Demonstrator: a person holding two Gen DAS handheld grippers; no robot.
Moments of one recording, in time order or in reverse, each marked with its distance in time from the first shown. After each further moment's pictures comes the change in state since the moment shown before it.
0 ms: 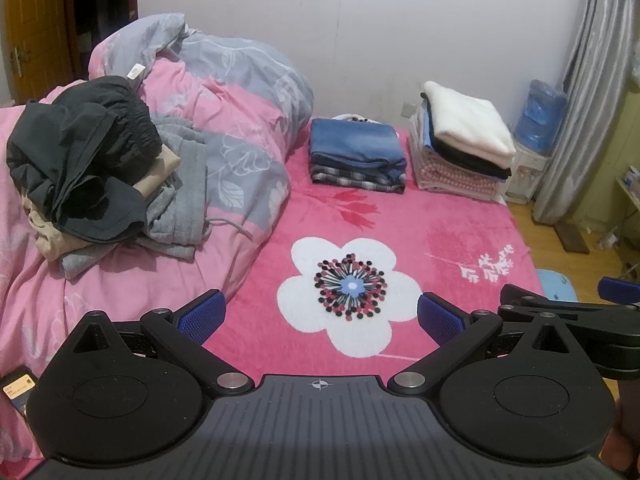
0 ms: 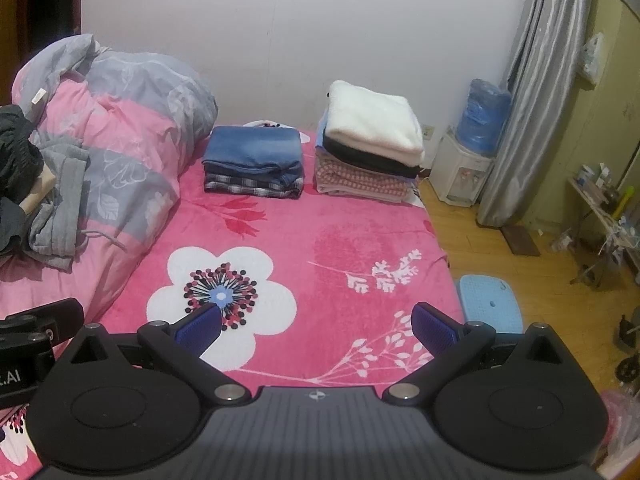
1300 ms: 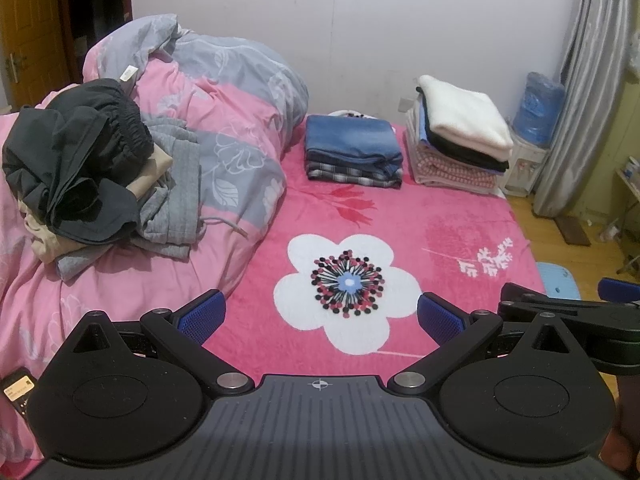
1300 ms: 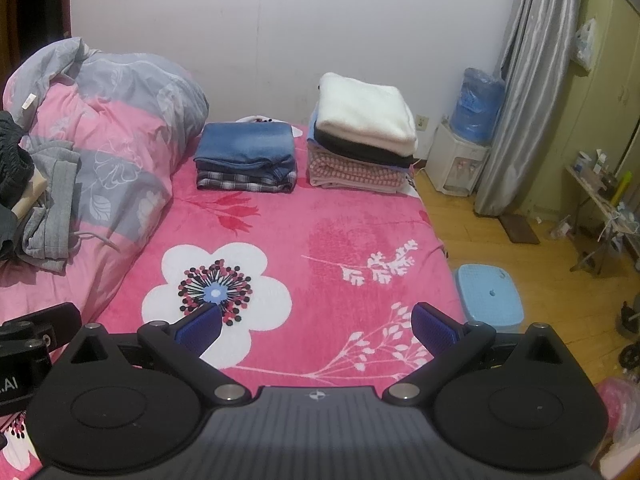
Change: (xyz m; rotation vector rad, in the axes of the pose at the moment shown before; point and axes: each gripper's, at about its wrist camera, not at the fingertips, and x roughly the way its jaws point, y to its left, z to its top) left arm 0.003 -0.007 0.001 0.017 0.007 0.003; right arm 0.006 -0.008 -0.003 0.032 0.018 -0.003
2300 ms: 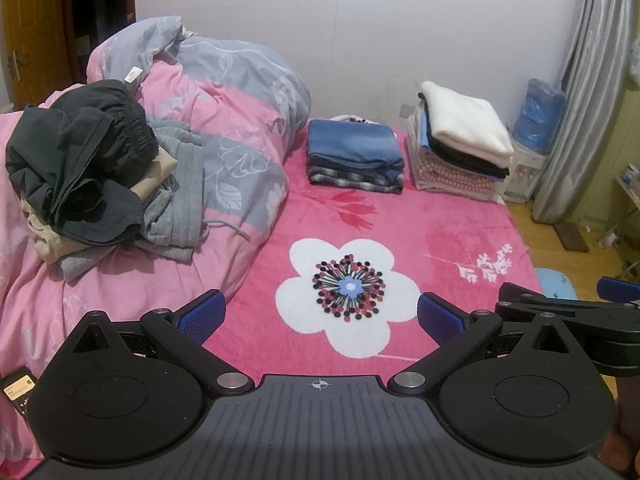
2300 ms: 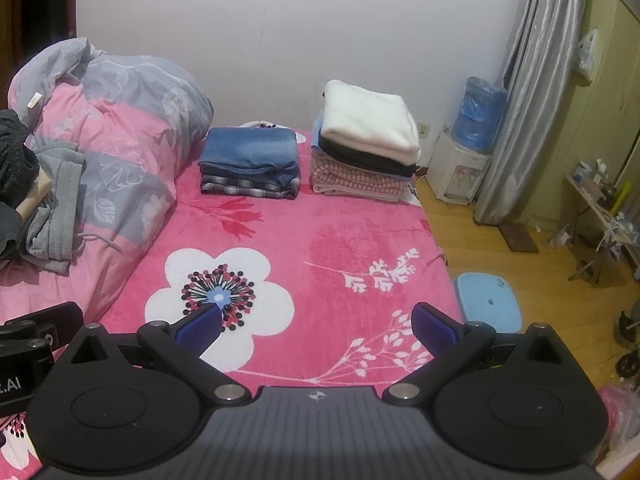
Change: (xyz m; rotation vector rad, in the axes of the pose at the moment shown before) left arm -0.003 0.006 0.000 -0.009 -0.010 -0.003; right arm -0.005 0.007 0.004 -0.020 -0.016 -0.003
